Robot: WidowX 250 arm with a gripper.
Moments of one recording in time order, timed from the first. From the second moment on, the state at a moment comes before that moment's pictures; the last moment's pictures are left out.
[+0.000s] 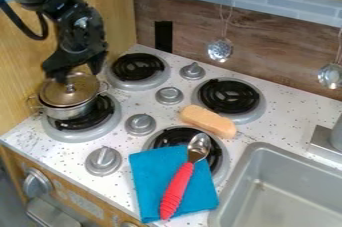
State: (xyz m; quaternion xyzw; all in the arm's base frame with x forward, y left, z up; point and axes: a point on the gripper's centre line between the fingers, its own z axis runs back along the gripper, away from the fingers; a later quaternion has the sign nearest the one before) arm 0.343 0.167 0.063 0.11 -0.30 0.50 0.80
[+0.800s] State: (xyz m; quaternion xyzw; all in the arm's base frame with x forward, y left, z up) arm 0.348 0.180 0.048 0.12 -0.27 0.53 0.79
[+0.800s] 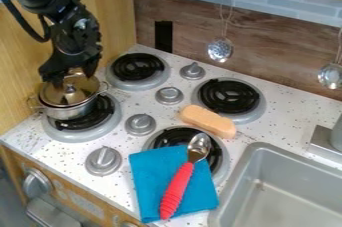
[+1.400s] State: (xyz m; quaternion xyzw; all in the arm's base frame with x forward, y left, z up) arm 0.352 0.183 0.040 0.12 -0.27 0.54 0.79
